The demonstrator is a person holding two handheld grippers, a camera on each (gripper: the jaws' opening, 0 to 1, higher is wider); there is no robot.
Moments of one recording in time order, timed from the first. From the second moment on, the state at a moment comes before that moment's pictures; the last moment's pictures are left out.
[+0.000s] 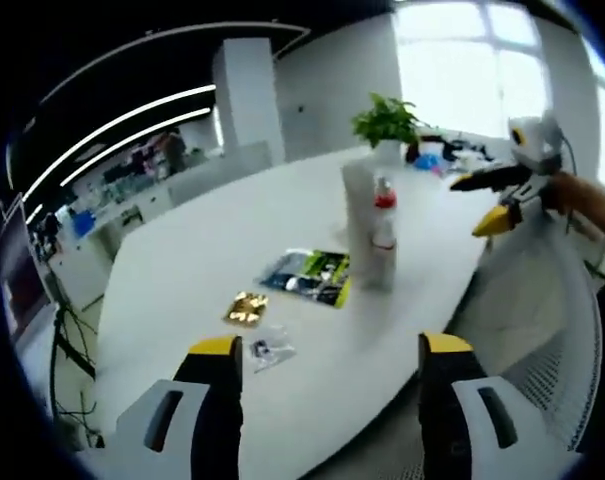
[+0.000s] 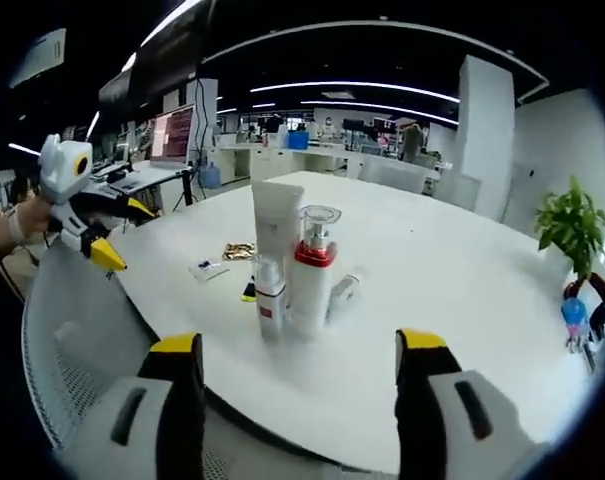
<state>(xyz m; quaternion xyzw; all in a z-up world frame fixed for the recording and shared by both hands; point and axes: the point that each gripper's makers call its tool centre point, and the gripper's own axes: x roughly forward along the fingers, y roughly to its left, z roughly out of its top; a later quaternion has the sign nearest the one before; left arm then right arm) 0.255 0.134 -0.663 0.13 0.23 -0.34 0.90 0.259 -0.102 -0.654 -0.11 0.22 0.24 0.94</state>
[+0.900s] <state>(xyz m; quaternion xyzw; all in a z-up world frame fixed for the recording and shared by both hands) 0.265 0.139 -0.669 0.11 0.17 -0.29 0.94 0.266 -0.101 -0.668 -0.19 0.21 0.23 0.93</state>
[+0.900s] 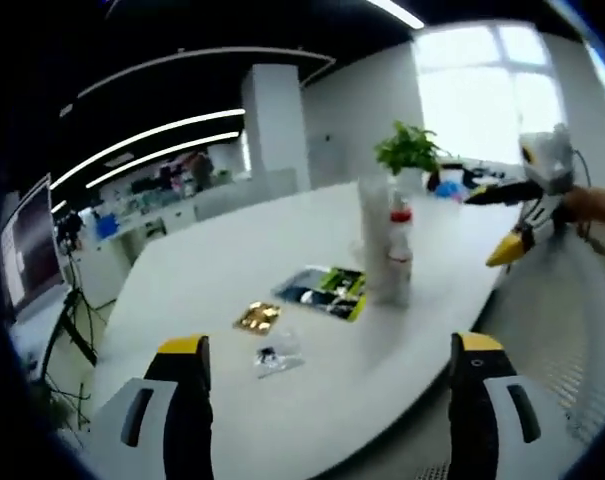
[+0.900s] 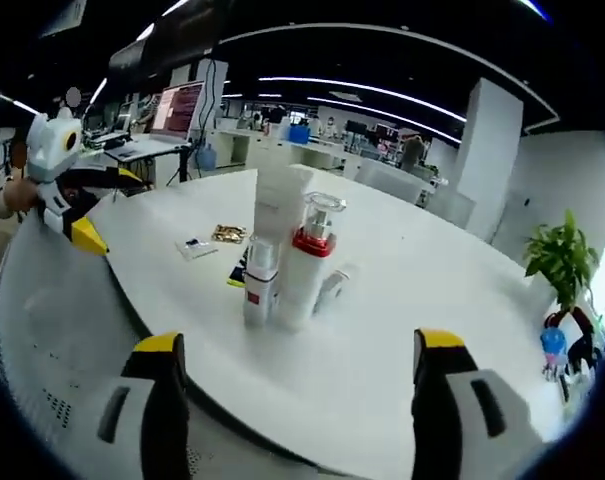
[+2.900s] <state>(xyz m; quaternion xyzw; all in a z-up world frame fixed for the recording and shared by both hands) 0.303 0.171 -0.673 0.19 0.22 -0.16 0.94 0.454 -0.112 -0.728 -0.15 0.37 0.37 0.84</state>
